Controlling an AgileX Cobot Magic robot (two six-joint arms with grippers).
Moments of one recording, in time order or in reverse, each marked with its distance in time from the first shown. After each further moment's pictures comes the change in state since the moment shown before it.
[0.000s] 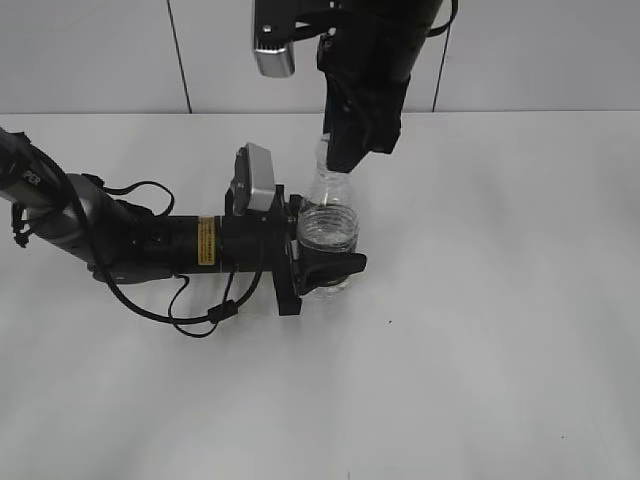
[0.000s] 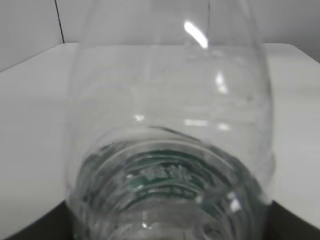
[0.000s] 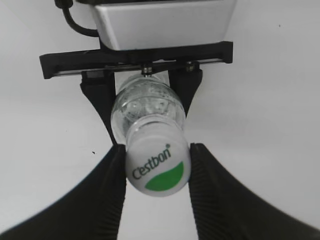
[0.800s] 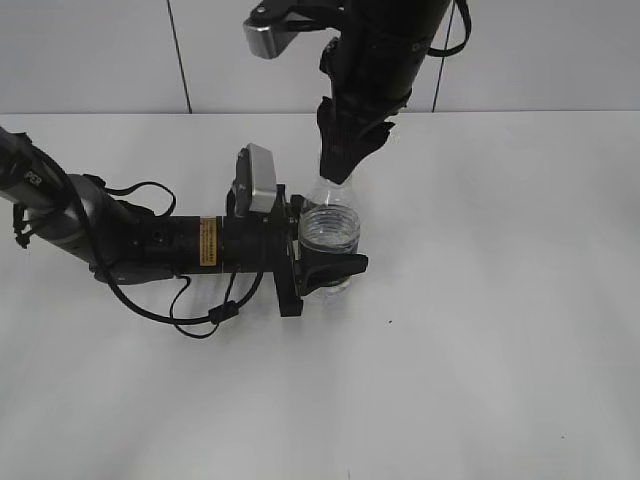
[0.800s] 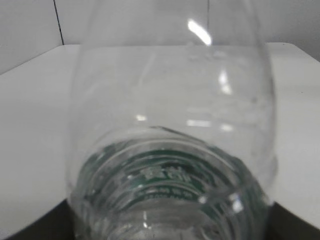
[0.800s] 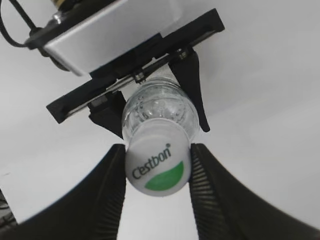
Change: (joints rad) left arm -0.003 0.000 0.000 -0.010 0.001 0.010; right arm 0.000 -0.002 0.041 0.014 -0.014 0.397
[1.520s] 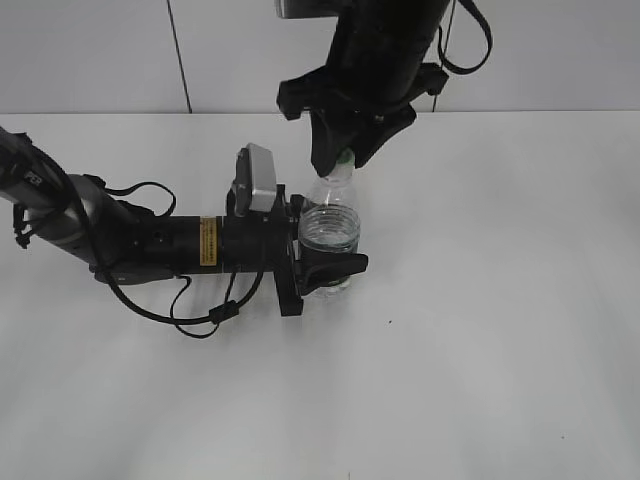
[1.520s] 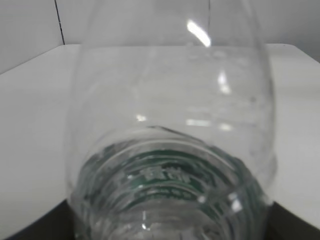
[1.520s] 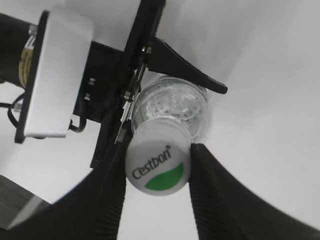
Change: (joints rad) left arm 0.000 0.000 0.000 -0.005 -0.001 -0.001; right arm 0.000 0.000 0.000 0.008 0.000 0.745
